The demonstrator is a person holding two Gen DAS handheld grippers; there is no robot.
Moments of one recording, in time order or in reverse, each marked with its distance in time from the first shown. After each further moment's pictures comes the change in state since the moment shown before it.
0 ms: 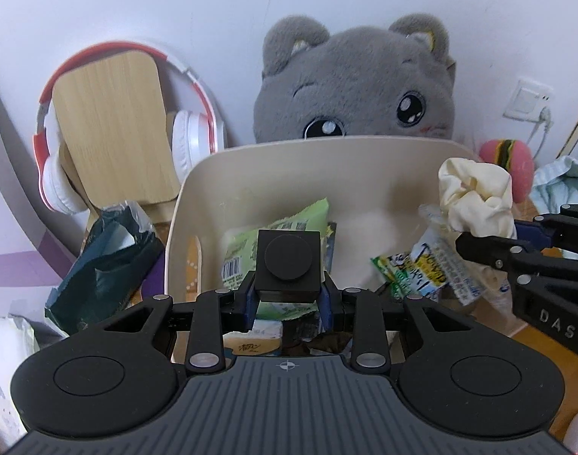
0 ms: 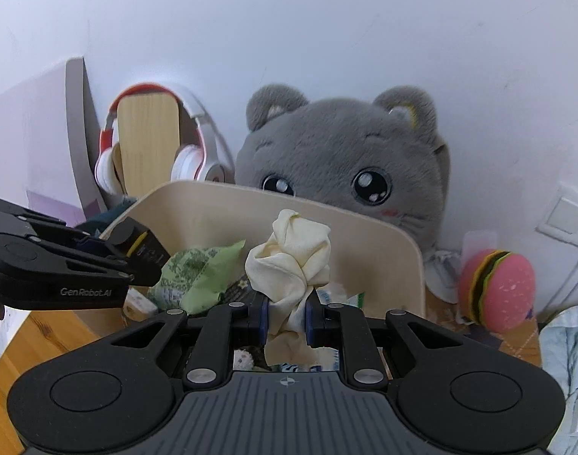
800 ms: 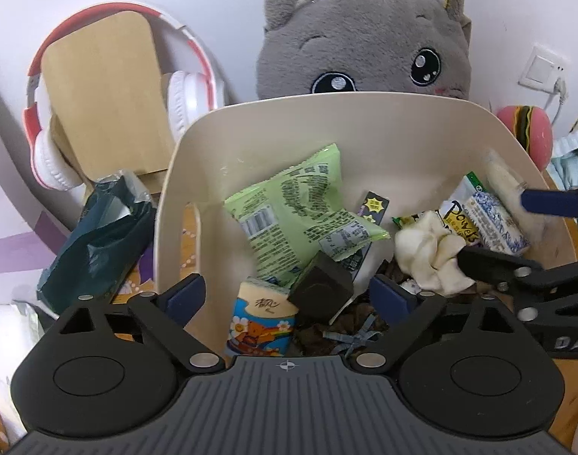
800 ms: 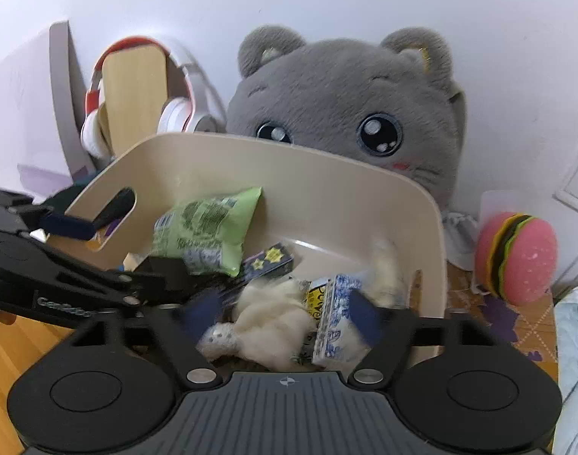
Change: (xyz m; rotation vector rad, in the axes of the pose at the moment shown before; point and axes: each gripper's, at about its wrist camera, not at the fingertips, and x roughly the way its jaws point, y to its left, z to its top) left arm 0.019 0.005 -0.007 0.013 0.078 0.025; right arm 0.029 -0.005 -0.014 0.020 0.097 -0.003
